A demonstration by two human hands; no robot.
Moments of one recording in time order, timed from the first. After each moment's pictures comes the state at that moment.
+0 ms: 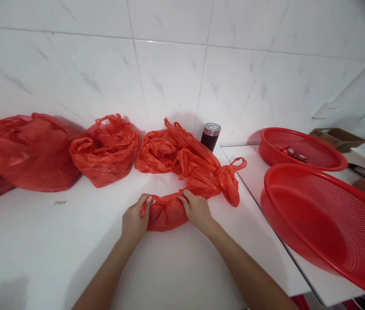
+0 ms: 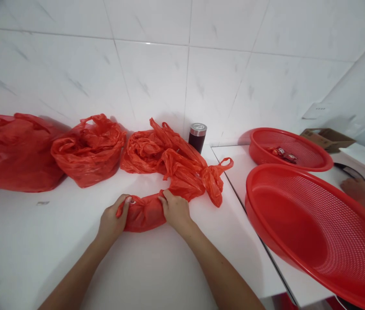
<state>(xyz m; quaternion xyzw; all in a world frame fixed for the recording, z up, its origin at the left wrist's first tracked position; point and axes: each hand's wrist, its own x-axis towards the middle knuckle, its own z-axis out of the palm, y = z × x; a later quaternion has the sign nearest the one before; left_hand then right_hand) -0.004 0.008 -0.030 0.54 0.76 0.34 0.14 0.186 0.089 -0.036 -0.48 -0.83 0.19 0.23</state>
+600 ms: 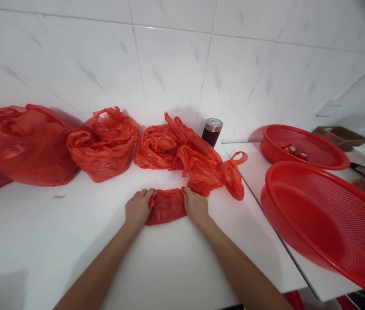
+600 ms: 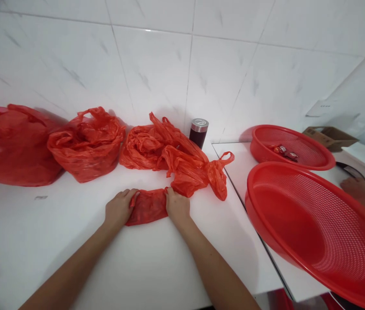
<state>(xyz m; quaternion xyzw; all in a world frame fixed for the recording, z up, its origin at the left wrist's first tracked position) -0.016 0.036 -0.058 0.62 0.77 0.14 0.02 0.182 0.101 -0.075 -0.55 -0.78 0.20 0.24</state>
